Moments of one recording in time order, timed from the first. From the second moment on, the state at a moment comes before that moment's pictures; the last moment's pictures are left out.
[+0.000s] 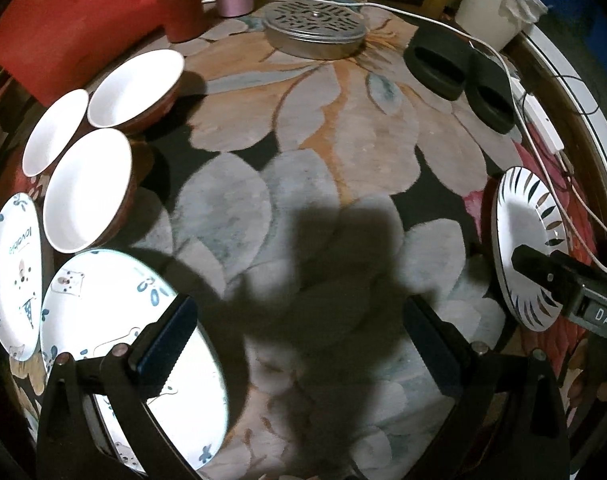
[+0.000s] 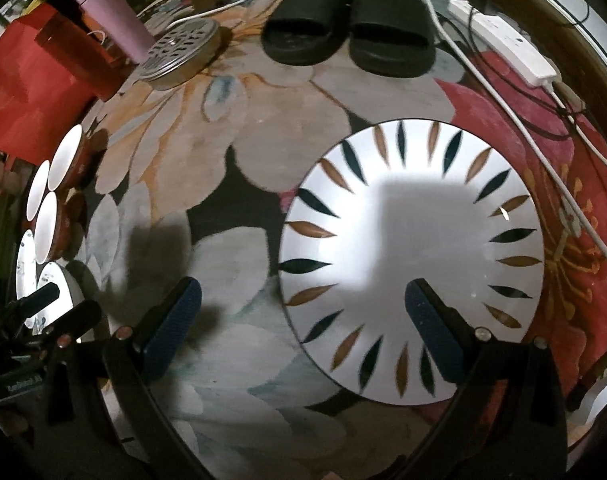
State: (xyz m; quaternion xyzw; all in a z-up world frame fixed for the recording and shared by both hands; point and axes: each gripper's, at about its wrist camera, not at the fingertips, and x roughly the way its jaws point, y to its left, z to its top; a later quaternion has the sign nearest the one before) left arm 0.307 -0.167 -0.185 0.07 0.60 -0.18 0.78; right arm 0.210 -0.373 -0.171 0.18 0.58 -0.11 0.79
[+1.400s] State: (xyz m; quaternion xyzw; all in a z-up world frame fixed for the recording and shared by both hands) left arm 0.271 0.036 -0.193 -0.01 0.58 -0.07 0.81; right arm 0.262 -0.207 -0.189 0.12 0.61 0.07 0.78
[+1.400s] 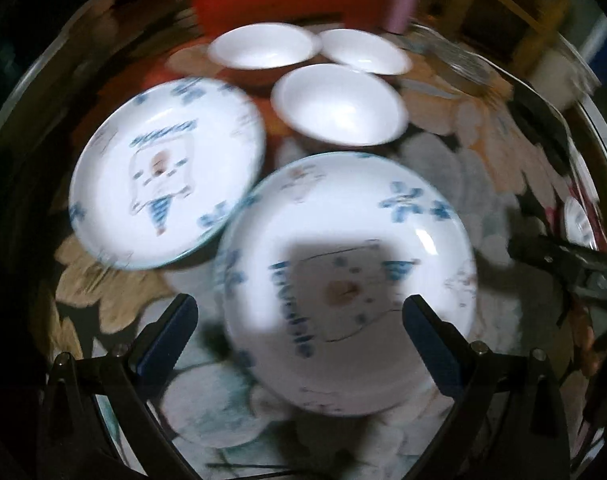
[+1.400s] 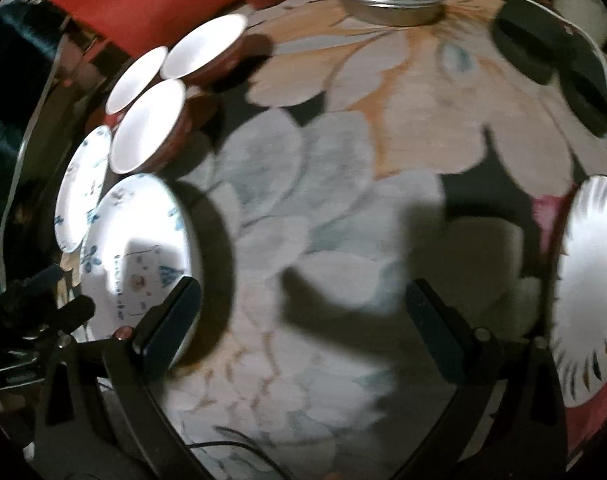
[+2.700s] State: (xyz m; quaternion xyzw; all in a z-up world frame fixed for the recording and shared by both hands) left arm 0.274 0.060 -0.227 -0.10 0.61 -0.09 0.78; right arm 0.265 -0.161 -0.209 0.10 0.63 0.15 0.76
